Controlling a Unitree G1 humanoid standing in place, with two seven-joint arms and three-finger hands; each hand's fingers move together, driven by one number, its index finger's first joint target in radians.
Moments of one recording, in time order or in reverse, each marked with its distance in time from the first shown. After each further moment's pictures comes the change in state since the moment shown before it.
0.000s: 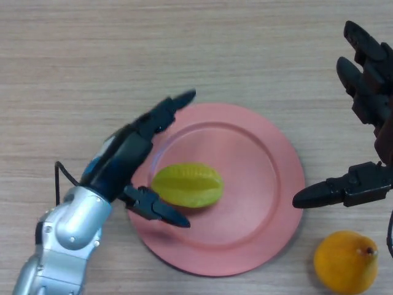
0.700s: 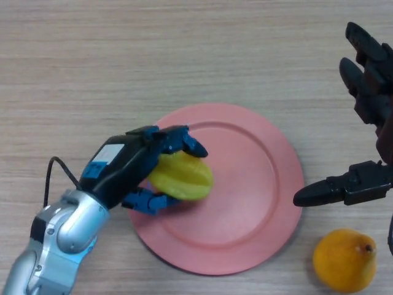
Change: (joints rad) left arm -0.044 0.023 0.007 0.259 0.288 -0.295 0.042; right arm -0.002 0.000 -0.005 0.014 -0.003 0.000 0.000
